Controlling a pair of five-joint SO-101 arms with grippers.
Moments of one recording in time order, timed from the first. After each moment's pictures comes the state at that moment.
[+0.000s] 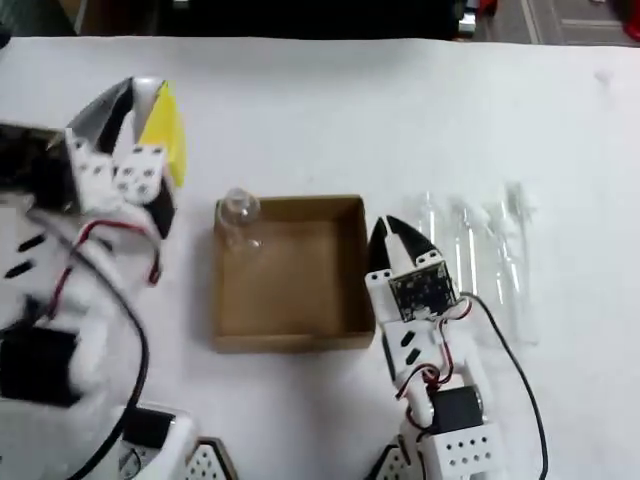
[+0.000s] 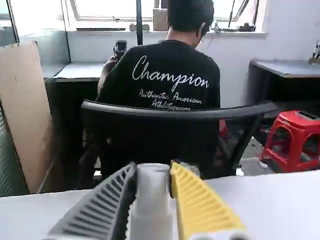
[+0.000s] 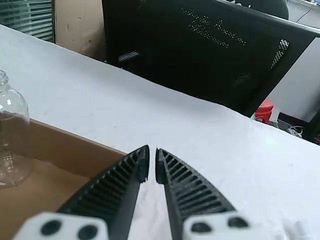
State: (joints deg) left arm 3.0 -54.4 19.1 48.0 2.9; right arm -15.4 -98.1 95.9 18.7 16.5
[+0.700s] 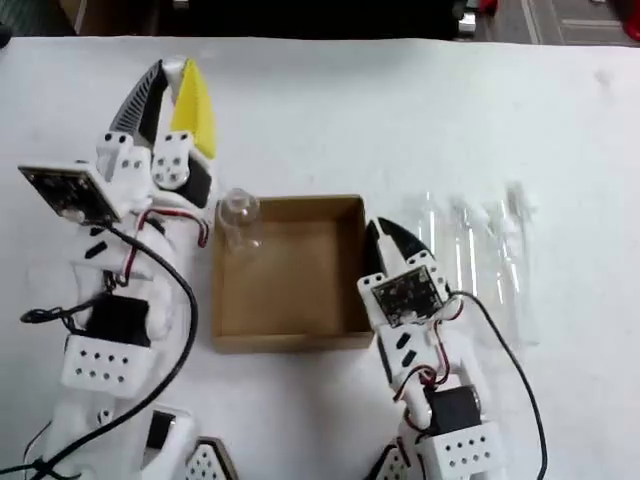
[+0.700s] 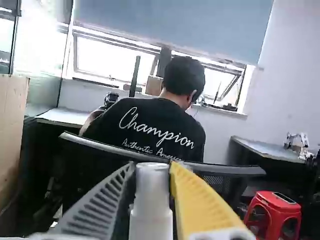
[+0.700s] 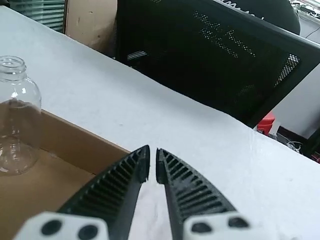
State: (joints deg) left arm 3.2 -54.5 53.2 -3.0 13.0; right arm -17.6 -98.1 96.4 18.7 21.4
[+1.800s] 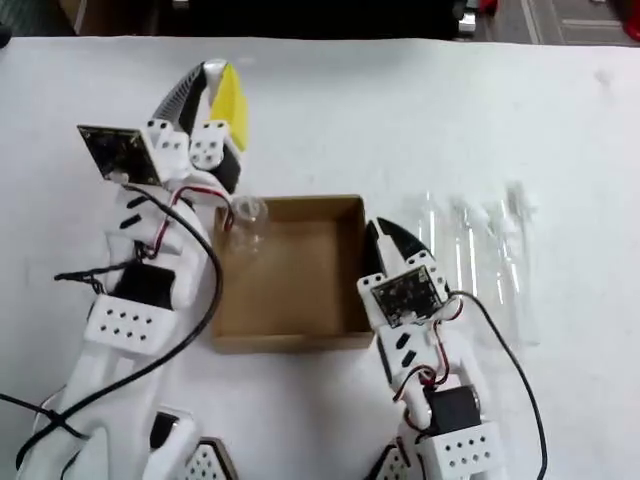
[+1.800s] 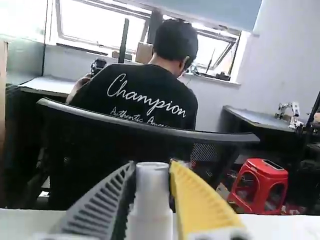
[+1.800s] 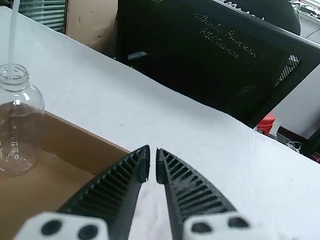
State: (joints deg) left arm 6.6 -41.9 50.7 -6.3 13.2; right arm -17.7 -98.1 96.4 18.6 21.4
